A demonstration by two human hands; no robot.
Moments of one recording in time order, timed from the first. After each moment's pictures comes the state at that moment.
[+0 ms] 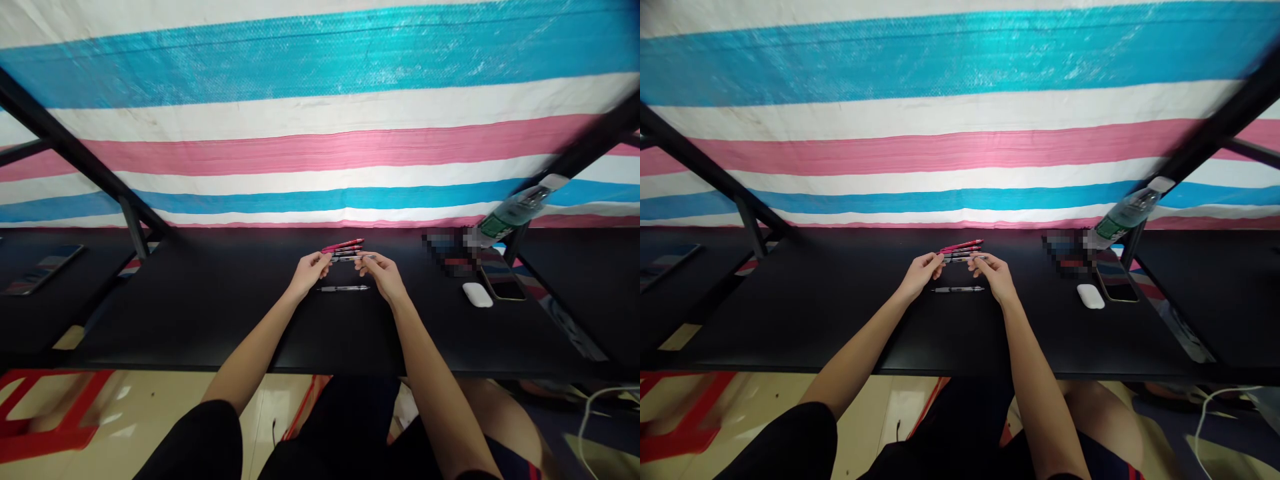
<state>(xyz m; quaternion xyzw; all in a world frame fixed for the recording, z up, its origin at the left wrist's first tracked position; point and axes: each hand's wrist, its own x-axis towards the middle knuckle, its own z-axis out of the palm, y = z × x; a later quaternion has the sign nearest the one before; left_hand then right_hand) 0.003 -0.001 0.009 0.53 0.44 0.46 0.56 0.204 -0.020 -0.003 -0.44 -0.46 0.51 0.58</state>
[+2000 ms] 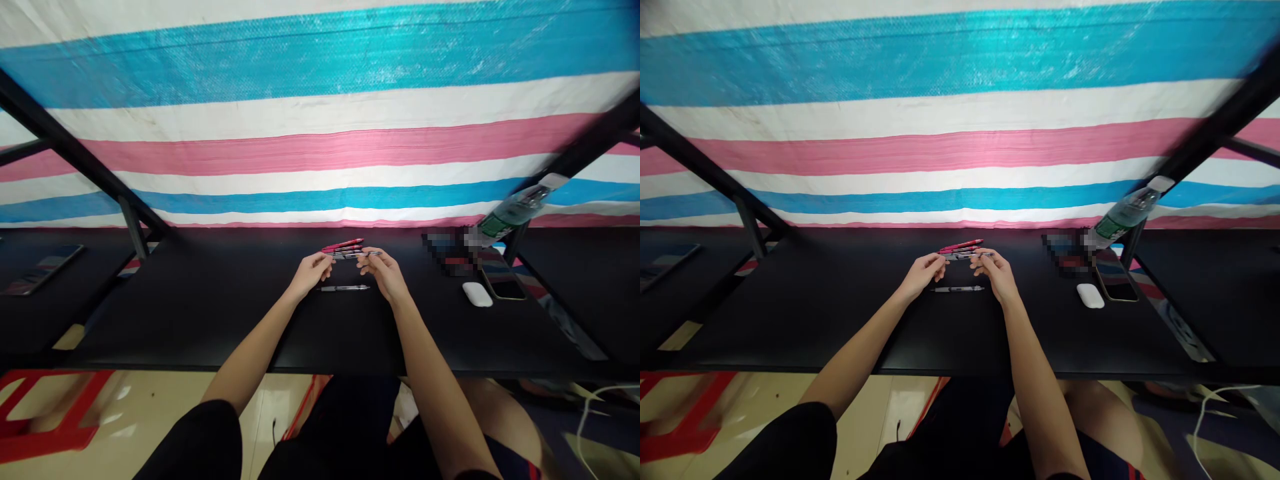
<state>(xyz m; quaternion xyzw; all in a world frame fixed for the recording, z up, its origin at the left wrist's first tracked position) 0.004 -0.003 0.011 0.56 0.43 0.42 0.56 0.209 -0.019 -0.007 -0.39 -0.41 0.56 0.61</state>
